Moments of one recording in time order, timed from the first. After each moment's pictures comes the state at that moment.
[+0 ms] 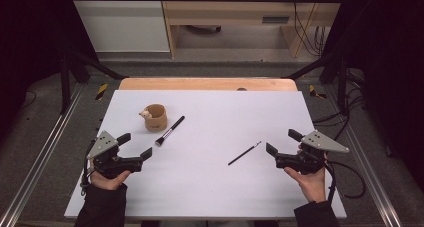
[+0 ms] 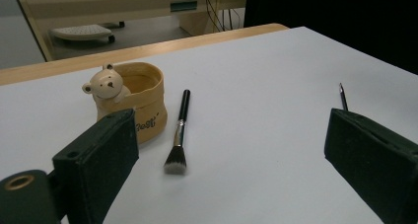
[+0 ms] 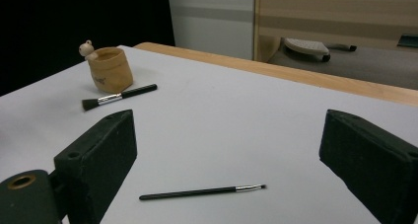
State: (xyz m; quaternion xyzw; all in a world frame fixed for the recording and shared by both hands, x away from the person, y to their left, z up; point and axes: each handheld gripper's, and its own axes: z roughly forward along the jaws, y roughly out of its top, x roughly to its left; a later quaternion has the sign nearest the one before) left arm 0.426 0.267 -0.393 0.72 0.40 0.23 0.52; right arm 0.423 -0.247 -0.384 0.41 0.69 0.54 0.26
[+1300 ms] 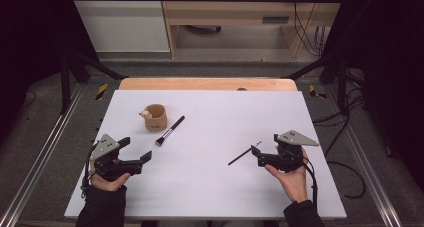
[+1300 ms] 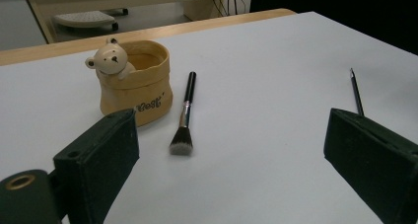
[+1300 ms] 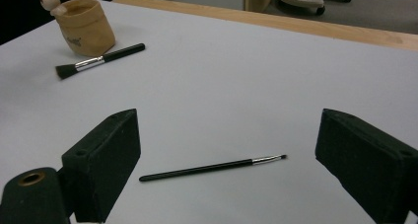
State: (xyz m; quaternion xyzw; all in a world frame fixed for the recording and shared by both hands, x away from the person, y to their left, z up) left arm 0.426 0.270 -0.406 0.73 0.41 0.23 0.50; right arm 0.439 -0.205 -0.404 0.46 0.72 0.46 0.24
